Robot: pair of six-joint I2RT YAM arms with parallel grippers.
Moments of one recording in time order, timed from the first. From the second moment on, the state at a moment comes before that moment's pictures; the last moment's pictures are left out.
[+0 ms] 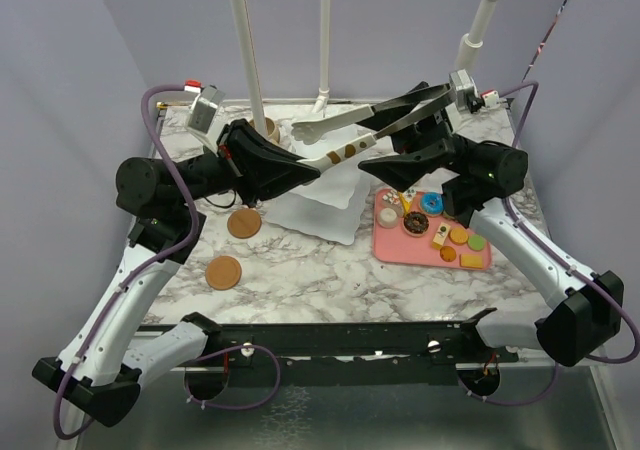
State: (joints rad) left arm -0.49 0.96 1.24 0.40 0.90 -0.91; right arm 0.50 1.29 1.13 1.11 -0.88 0.86
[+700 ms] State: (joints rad) left arm -0.49 0.97 1.13 0.42 0.94 -0.79; right arm 0.50 1.35 1.18 1.27 -0.97 1.04
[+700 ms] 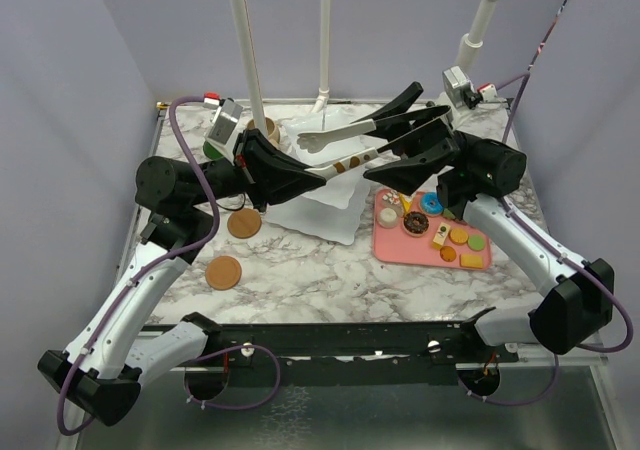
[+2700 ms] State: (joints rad) left arm -0.49 0.97 1.12 0.43 0.96 -0.75; right arm 0.50 1.42 1.22 1.46 -1.01 1.19
